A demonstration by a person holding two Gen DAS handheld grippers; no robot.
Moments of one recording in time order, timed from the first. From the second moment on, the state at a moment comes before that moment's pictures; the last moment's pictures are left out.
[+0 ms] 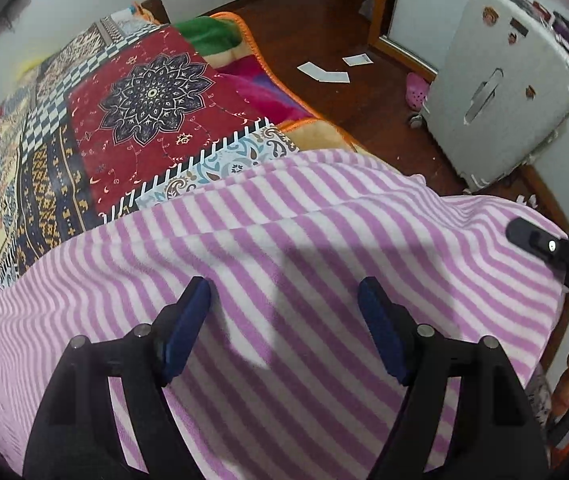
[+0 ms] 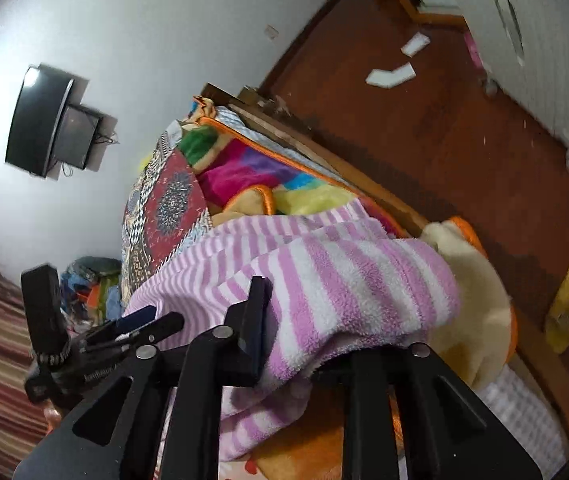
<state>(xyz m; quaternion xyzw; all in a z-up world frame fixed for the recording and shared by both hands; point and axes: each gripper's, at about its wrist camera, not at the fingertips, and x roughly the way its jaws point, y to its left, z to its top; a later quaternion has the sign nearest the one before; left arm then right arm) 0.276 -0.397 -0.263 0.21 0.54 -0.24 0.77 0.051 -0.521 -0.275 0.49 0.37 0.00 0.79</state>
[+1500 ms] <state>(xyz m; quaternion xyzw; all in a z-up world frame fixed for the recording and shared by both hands) 0.291 -0.142 -0.115 0.05 0.46 -0.15 0.88 0.134 -0.262 -0.071 0.09 0.32 0.26 0.91</state>
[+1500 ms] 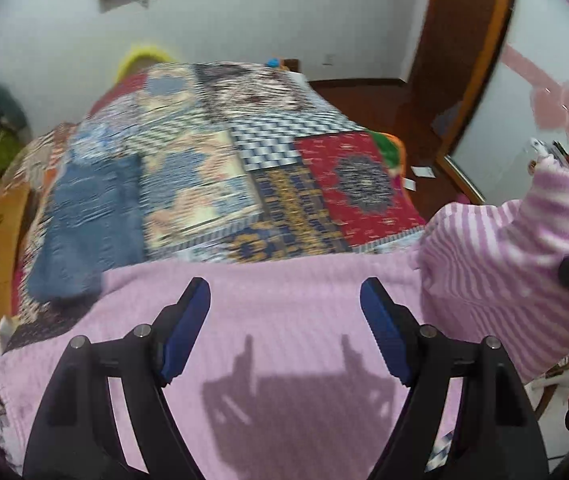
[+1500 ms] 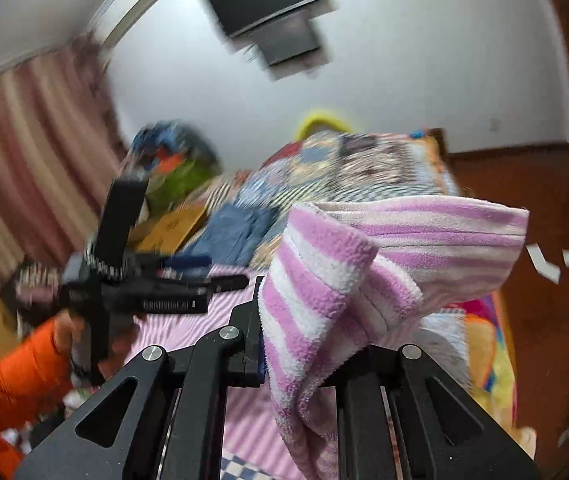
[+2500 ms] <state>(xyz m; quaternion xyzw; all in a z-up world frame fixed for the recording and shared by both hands) 0.229 0.020 -0.161 0.01 0.46 -0.05 0.89 0.138 -0.099 -0.176 0.01 0.50 0.36 0.79</state>
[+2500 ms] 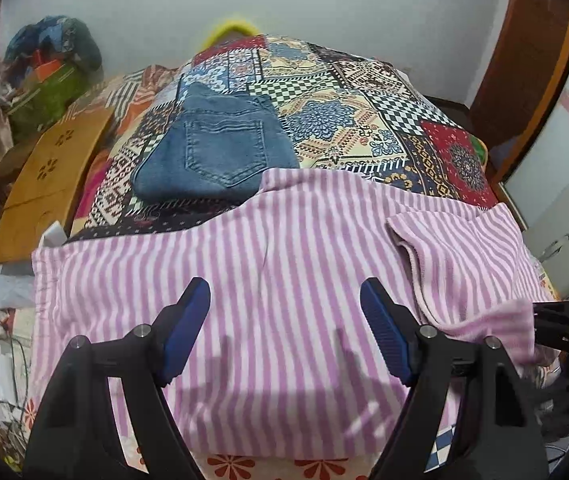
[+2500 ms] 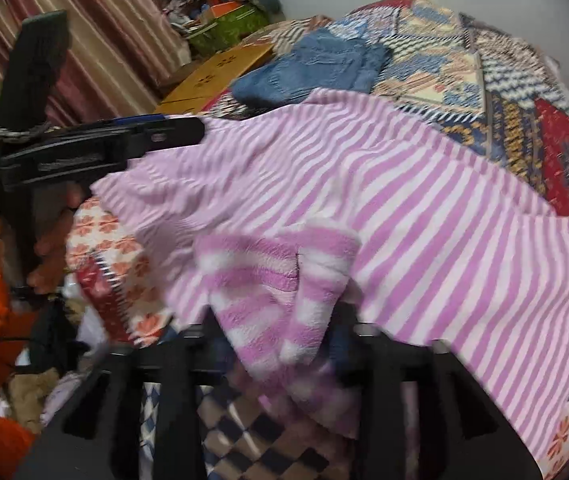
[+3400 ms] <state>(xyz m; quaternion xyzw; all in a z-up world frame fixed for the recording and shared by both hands) 0.314 -0.038 -0.240 0.05 0.54 -0.12 0.83 0.307 -0.138 -0.230 -0.07 0.58 0.44 0.69</state>
